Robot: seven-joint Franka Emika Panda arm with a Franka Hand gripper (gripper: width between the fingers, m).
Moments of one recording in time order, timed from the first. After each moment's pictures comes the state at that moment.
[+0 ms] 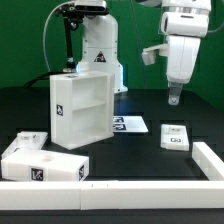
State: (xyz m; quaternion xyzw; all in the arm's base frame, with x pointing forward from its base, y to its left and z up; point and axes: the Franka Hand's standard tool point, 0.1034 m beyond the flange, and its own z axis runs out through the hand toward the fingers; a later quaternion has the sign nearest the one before) arm 0.449 0.118 0.084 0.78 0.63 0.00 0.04
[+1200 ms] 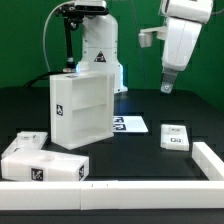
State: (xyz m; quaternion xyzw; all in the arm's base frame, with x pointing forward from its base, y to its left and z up) arm 0.470 0.097 0.119 0.78 0.62 -0.06 0.06
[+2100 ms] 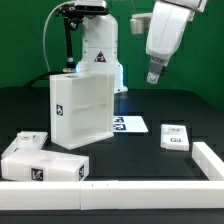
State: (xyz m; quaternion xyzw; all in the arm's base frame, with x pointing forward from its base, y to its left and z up) arm 0.501 0.068 0.140 0.80 0.59 -0.09 0.07
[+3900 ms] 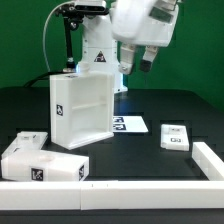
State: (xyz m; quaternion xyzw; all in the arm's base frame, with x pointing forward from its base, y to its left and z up) arm 0.528 0.020 0.157 0.88 0.45 -0.06 0.10
